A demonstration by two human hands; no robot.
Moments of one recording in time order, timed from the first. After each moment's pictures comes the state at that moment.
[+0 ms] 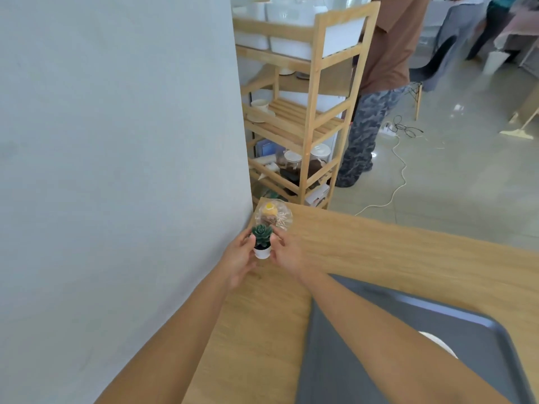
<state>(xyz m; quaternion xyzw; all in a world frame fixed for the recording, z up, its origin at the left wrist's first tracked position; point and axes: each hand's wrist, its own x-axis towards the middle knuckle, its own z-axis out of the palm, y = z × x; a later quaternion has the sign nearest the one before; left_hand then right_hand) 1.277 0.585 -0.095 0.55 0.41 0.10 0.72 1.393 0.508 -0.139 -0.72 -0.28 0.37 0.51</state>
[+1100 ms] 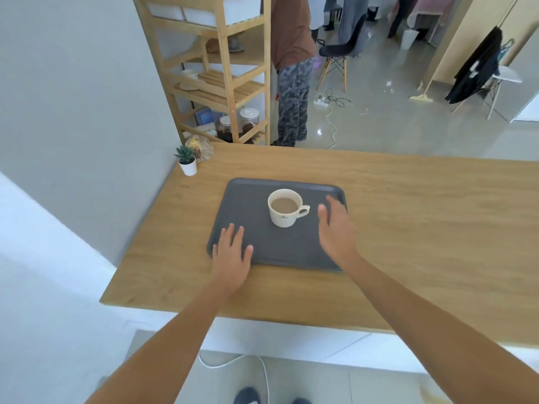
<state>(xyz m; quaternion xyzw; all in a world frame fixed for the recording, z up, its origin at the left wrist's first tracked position) 1.157 0.262 -0.146 0.91 0.30 0.08 0.27 1.304 0.082 -0.061 -0.88 -0.19 0.05 0.43</state>
